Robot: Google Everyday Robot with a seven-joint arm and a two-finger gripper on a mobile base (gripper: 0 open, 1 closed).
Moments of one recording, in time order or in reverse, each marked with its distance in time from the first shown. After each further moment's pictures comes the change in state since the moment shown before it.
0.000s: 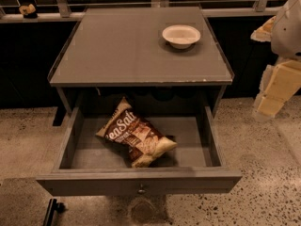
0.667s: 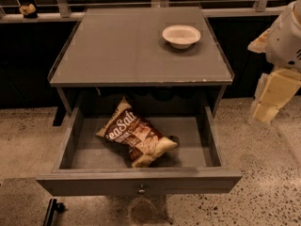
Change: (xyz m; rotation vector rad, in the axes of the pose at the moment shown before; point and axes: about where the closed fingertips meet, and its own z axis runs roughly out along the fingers) arm 0.006 0.006 0.018 -0.050 0.001 0.038
